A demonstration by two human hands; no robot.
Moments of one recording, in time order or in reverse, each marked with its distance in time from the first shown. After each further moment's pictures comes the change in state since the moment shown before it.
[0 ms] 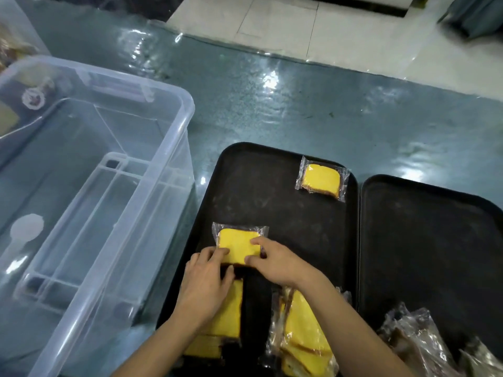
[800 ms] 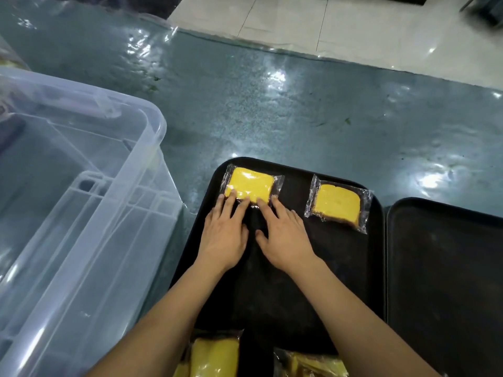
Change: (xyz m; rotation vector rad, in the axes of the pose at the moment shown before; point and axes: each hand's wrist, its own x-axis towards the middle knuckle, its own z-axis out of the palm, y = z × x) left_hand 0.191 0.026 0.010 0.112 0.015 0.108; right_hand 0.122 -0.002 -0.065 -0.392 0.449 -0.232
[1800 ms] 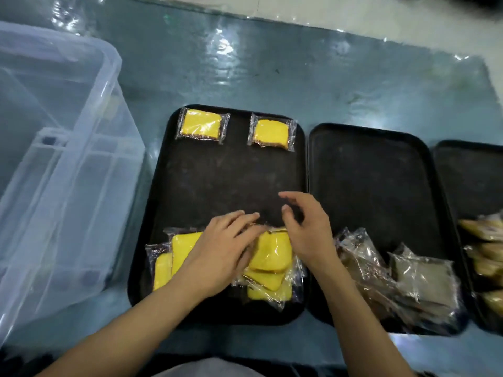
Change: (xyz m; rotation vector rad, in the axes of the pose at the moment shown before) left_hand -0.229 0.081 -0.028 -0.044 0.010 0.660; right_hand -0.260 0.028 -0.027 0.541 0.527 0.198
